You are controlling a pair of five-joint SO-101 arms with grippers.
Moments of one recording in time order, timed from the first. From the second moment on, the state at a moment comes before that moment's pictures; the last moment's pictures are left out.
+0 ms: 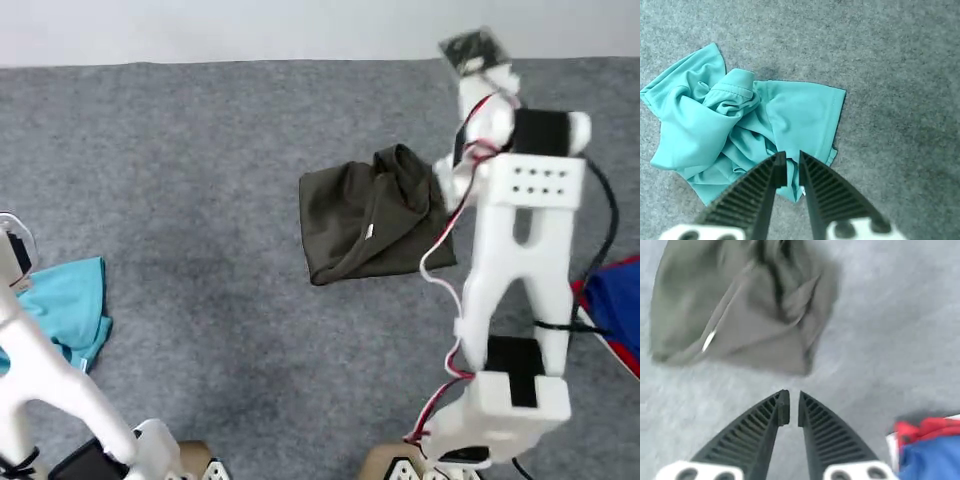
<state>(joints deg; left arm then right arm) -42.6 -21.4 0.5 96.2 -6.5 -1.4 6.9 -25.3 100.3 21.3</state>
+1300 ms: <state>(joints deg) -36.5 -21.4 0.5 96.2 -6.5 4.0 28.2 -21.1 100.1 30.0</state>
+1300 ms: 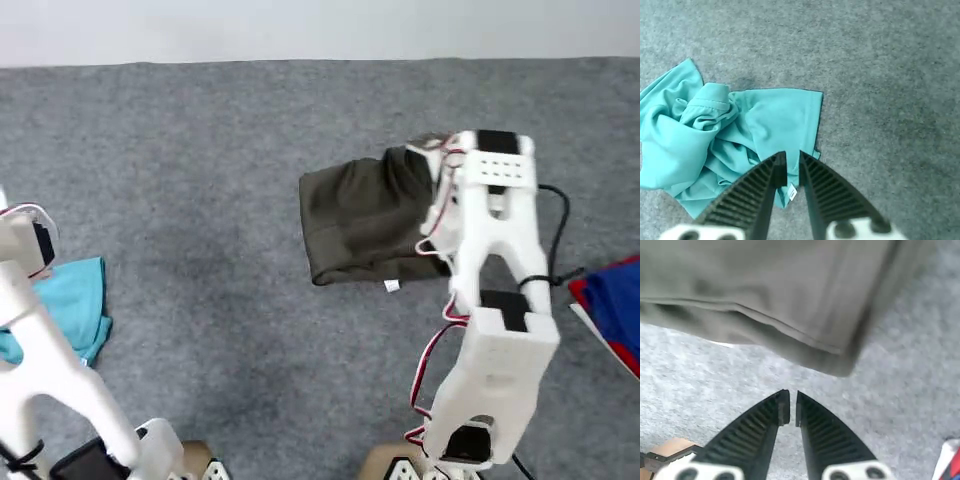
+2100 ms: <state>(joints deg) -36.5 -21.4 0.5 97.3 -6.5 -11.9 34.5 -22.2 55.9 22.4</state>
